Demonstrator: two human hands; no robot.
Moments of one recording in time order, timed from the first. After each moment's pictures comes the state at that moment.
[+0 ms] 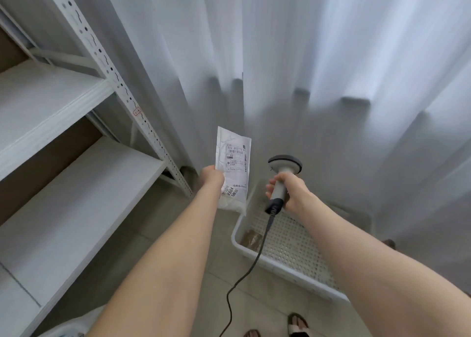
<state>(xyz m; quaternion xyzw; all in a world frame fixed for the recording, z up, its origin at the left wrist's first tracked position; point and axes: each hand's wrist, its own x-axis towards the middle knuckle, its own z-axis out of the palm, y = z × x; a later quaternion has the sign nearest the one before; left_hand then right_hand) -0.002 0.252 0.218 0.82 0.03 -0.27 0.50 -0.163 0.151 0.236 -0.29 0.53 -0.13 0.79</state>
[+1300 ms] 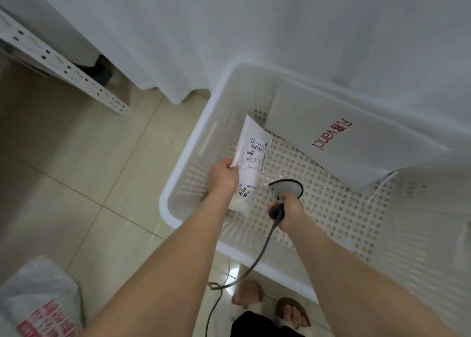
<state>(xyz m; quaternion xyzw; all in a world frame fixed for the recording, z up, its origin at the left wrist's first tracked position) -0.043 0.139 -0.353 0.88 -0.03 -0.35 0.32 -0.181 0.076 -0.382 -0.08 0.70 -0.05 0.71</state>
